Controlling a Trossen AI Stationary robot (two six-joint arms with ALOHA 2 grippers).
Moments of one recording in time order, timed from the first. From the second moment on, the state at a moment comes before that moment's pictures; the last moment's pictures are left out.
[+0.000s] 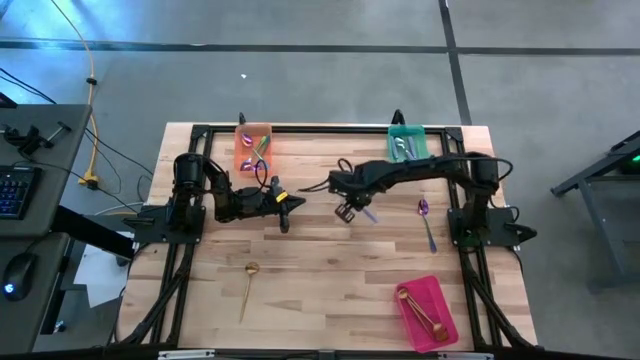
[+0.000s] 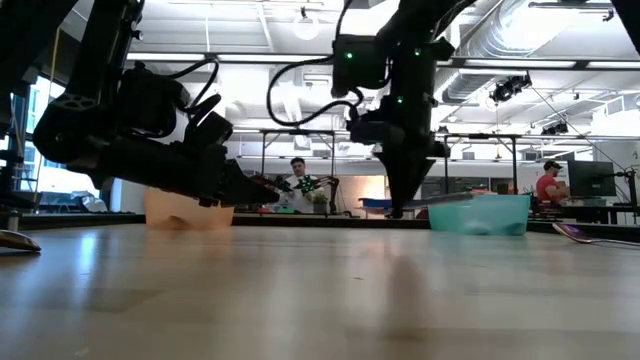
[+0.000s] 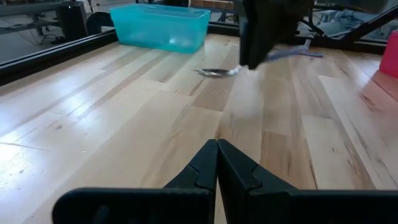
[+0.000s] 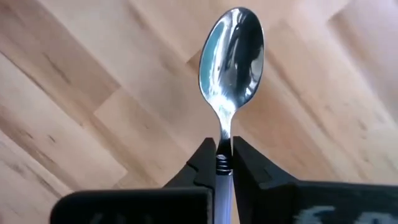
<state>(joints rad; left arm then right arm) 0.13 2.03 0.29 1.54 -0.14 -0.08 -0.14 1.89 1.34 -0.87 0.09 0.58</state>
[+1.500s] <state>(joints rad) 0.13 2.03 0.29 1.53 -0.14 -0.07 -0.16 1.86 1.23 -1.03 0.48 -0.12</state>
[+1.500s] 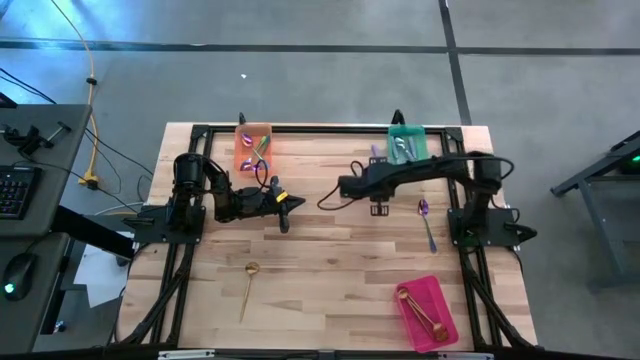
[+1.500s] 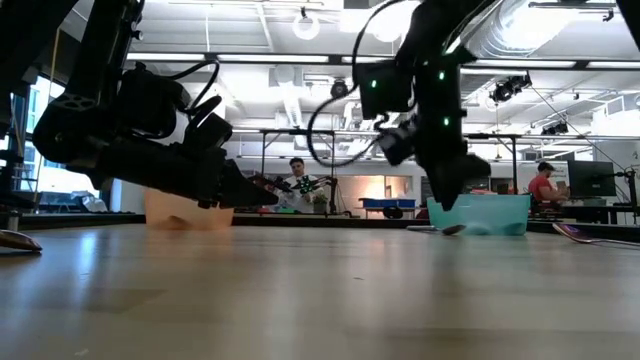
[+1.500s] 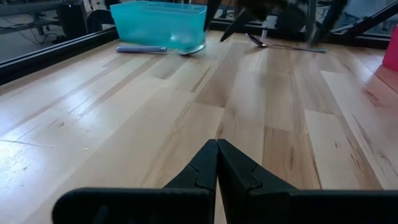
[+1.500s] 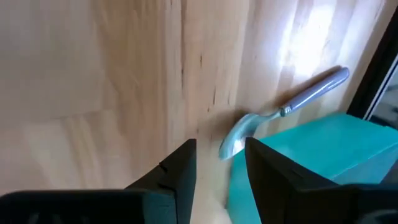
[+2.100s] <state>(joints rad) 0.13 2.03 0.29 1.52 -0.13 -0.08 -0.22 1.91 1.23 -1.02 0.46 -0.13</state>
